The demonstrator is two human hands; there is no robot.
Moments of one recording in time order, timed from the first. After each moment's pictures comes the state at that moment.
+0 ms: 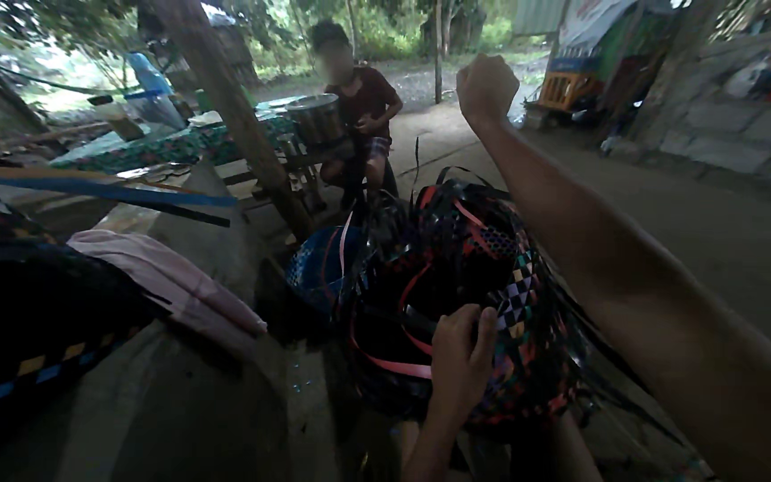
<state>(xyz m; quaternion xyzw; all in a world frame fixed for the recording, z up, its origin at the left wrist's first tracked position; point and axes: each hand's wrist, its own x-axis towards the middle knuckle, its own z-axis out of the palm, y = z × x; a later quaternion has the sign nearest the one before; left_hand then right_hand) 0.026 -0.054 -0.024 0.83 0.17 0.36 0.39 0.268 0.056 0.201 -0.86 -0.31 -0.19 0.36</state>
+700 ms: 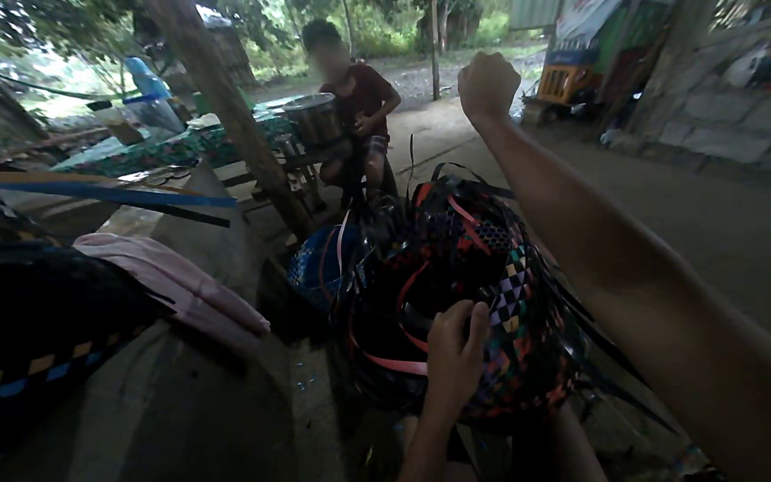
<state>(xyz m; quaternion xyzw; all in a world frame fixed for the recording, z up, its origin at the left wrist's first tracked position) 0.020 -0.054 -0.024 0.82 0.17 0.36 0.42 0.274 0.049 0.196 -0.87 -0.30 -0.21 0.35</state>
